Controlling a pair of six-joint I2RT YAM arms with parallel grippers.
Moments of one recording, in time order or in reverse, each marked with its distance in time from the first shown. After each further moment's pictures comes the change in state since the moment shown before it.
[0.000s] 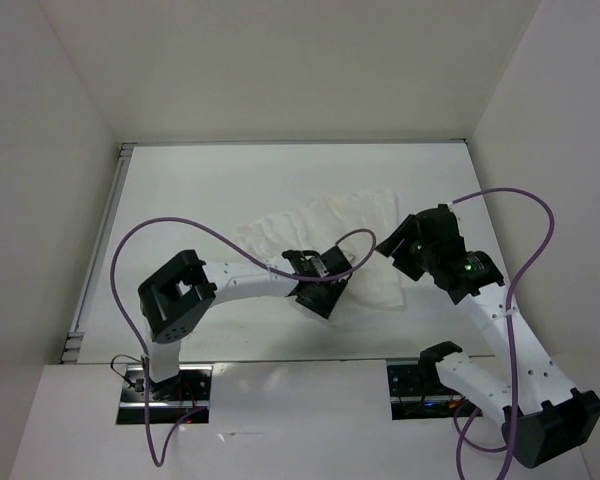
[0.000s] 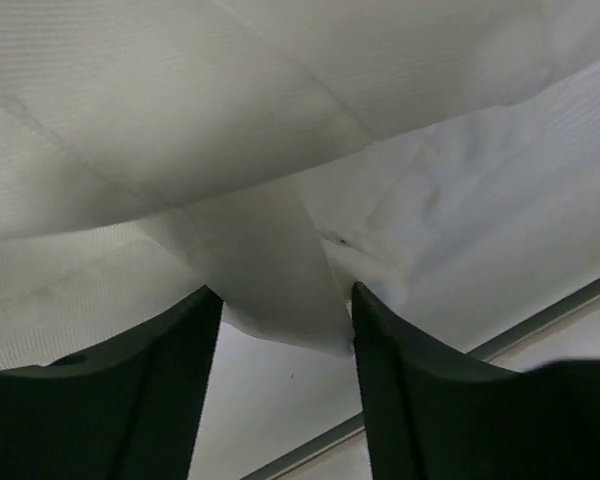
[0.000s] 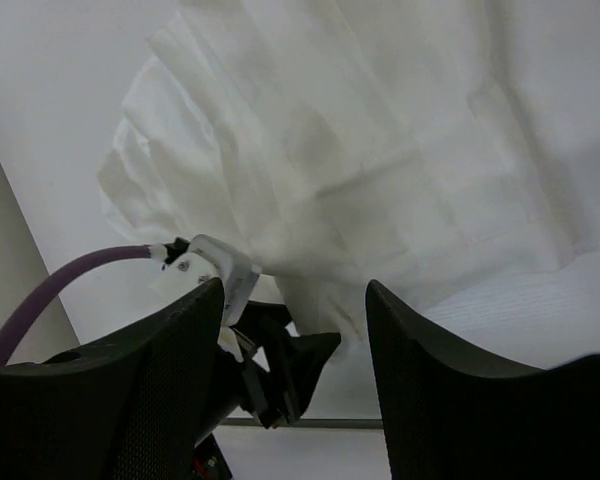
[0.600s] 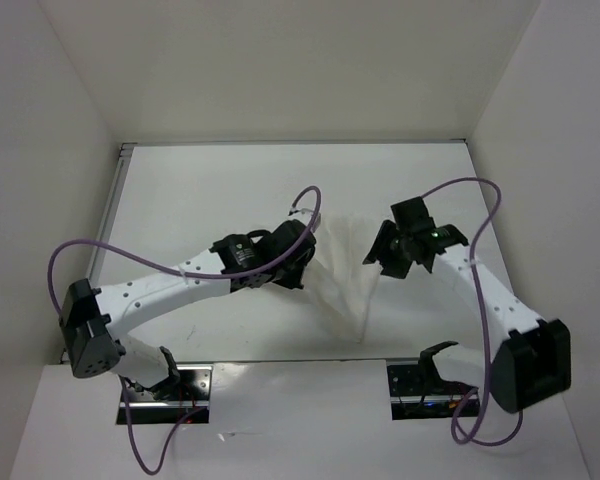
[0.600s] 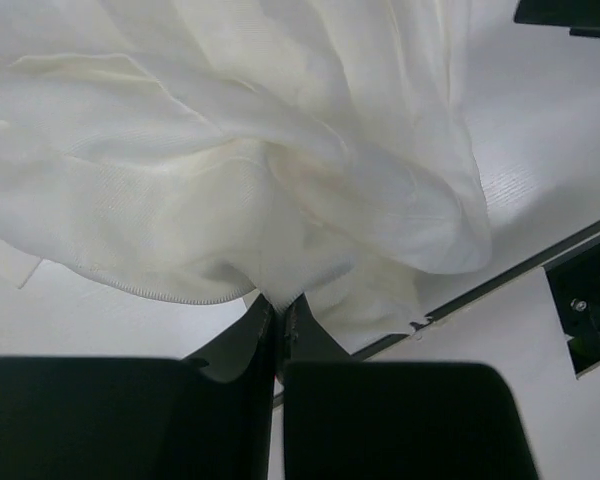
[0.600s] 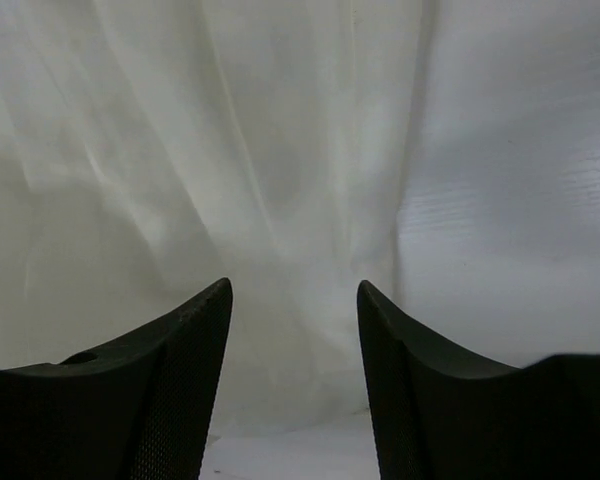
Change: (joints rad) left arm 0.019 -0.430 0.007 -0.189 -0.235 -0.060; right arm -0.004 0.247 0.006 0.016 -0.105 -0.137
